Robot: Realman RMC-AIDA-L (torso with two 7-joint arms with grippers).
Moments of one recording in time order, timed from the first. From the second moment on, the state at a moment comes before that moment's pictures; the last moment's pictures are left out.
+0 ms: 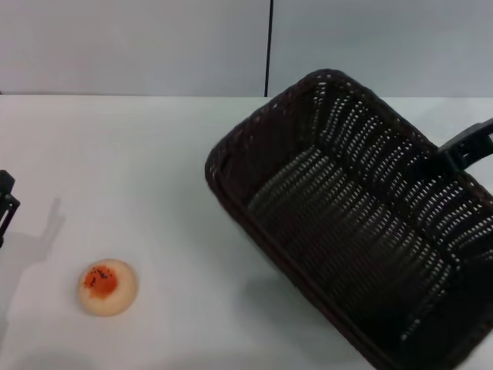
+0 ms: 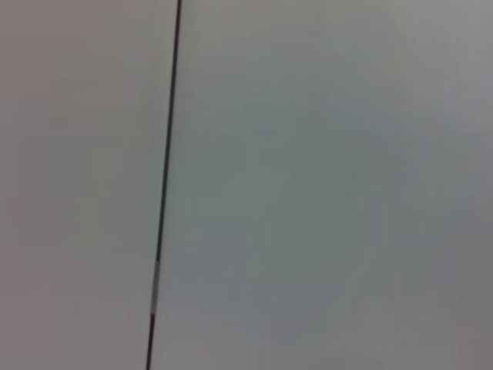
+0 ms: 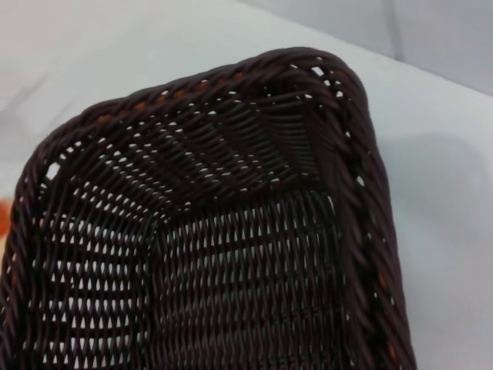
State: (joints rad) left arm -0.09 -2.06 -0.30 -0.14 1.90 1.59 -0.22; right arm 0.75 2.00 -0.87 -1.04 -2.51 -1.73 2.29
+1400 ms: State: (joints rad) left arm -0.06 -2.07 -0.23 -0.19 1.91 1.67 -0.27; right arm 0.81 2.07 -1.05 -1.13 -2.47 -1.71 1.73
